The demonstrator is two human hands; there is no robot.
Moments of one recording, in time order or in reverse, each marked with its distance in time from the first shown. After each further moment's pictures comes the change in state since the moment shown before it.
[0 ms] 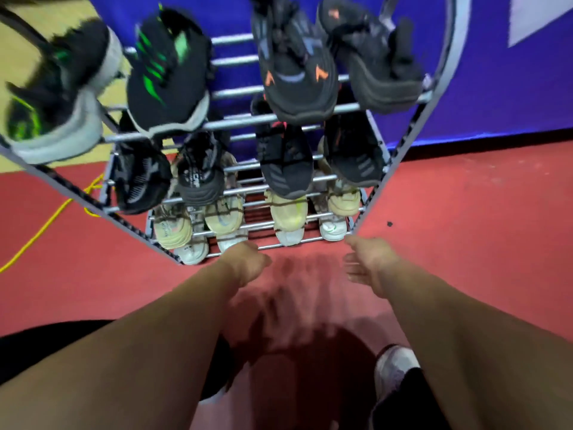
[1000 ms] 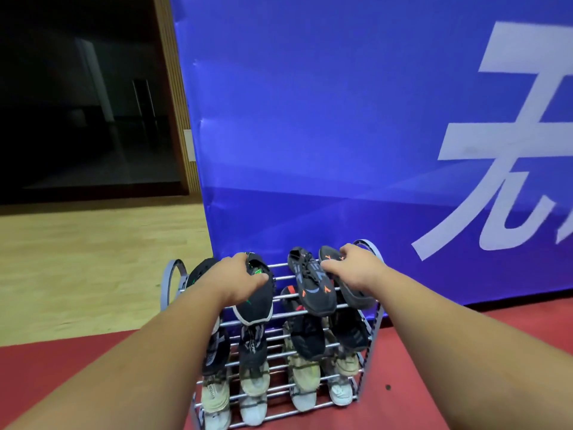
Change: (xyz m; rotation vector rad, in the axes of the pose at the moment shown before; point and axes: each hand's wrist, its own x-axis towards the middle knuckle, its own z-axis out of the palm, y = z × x) left_hand -0.256 0.113 -0.275 0.366 0.499 0.520; right_hand -0.345 -0.247 -0.009 -0.668 0.295 -0.832
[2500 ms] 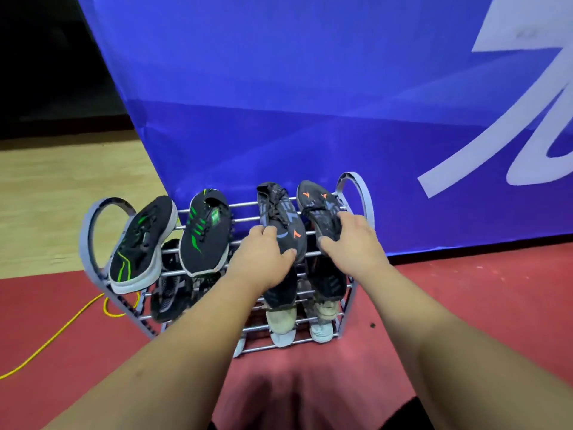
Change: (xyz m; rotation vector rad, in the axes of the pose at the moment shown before) left_hand 0.069 0.091 0.179 0.032 0.036 0.010; right_hand 0.083 0.146 0.057 -0.054 0.052 -0.038
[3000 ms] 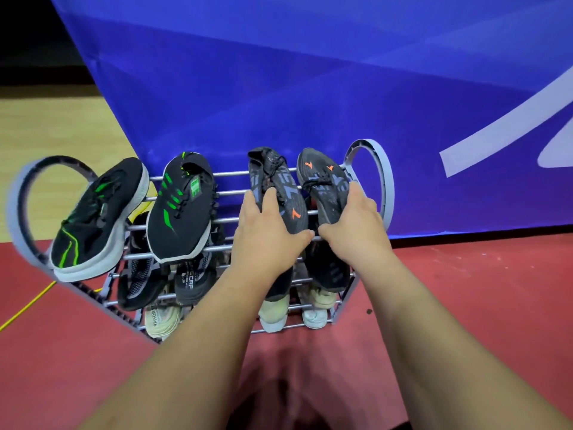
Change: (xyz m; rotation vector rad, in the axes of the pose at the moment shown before) left_hand 0.044 -0.001 0.056 -0.229 0.135 -0.083; right_hand 0.042 0.012 0.044 0.048 0.052 0.106
